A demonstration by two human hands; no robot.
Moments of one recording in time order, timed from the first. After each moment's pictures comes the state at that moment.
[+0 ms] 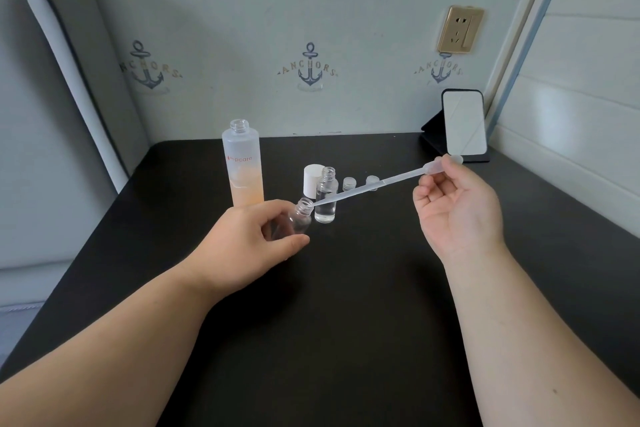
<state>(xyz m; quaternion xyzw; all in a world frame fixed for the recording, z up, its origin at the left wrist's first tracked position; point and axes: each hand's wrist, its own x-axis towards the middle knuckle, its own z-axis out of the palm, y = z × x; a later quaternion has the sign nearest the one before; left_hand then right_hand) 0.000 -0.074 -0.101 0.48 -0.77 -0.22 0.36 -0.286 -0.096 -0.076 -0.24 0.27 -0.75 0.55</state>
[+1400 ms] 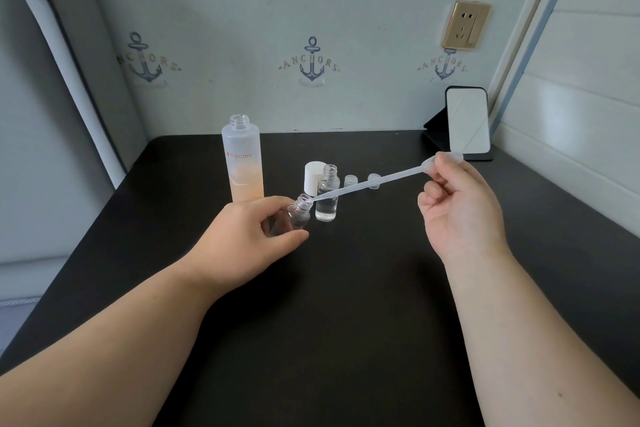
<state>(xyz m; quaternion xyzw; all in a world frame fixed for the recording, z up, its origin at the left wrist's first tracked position) 0.001 -0.083 -0.107 0.48 -0.78 -0.17 0.36 -0.283 -0.096 -0.076 -0.27 0.34 -0.74 0.51</state>
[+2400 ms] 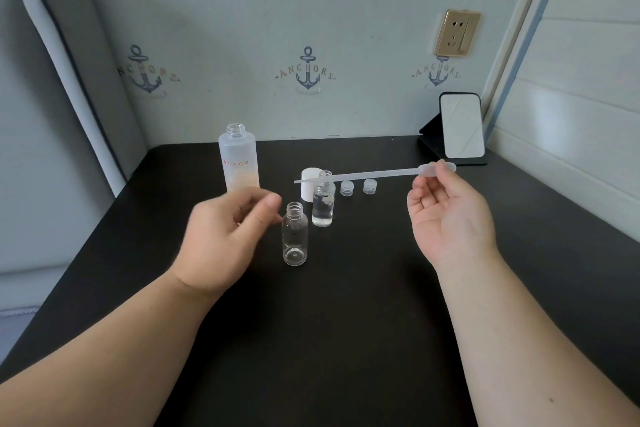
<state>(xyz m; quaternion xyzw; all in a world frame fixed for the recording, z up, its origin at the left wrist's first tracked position) -0.002 -0.067 -0.094 0.46 -0.67 -0.21 0.54 -0.279 -0.092 -0.076 -0.19 0.27 -0.75 0.57</state>
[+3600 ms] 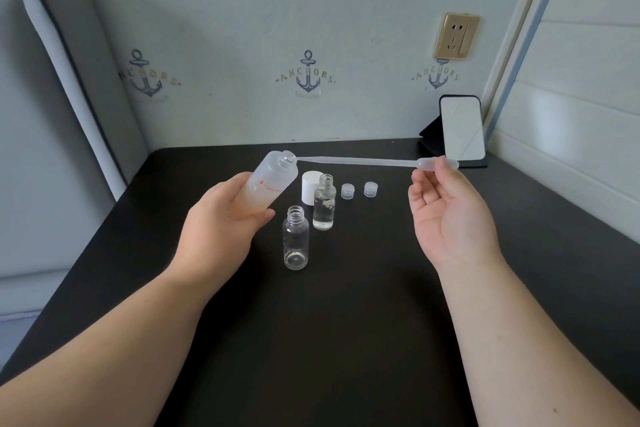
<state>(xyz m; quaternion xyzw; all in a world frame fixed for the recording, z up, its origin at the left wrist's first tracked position) 0.009 -0.090 -0.100 0.57 -0.65 -0.17 0.48 -0.276 -0.090 -0.073 -0.26 0.27 -0.76 0.54</state>
